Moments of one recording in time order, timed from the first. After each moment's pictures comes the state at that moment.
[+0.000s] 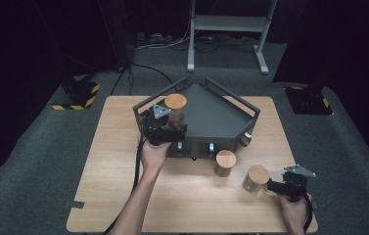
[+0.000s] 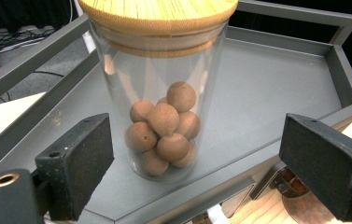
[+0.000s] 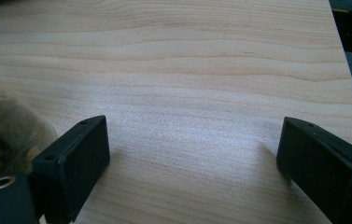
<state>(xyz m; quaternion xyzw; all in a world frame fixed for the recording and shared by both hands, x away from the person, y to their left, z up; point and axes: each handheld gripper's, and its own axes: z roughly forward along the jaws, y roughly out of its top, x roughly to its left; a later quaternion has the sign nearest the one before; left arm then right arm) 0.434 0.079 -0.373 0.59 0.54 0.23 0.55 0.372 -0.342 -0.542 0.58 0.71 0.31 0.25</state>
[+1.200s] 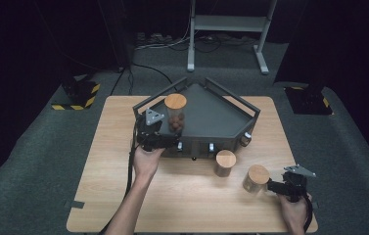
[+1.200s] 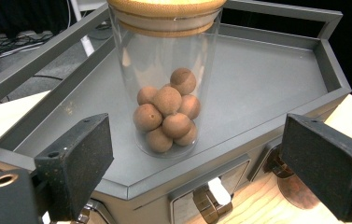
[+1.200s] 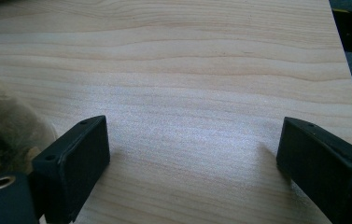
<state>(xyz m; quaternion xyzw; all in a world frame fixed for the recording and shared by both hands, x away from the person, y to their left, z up) 0.412 0.096 -0.372 0.59 0.54 0.23 0.56 0.372 -0.342 -0.542 0.57 0.72 0.31 0.25</state>
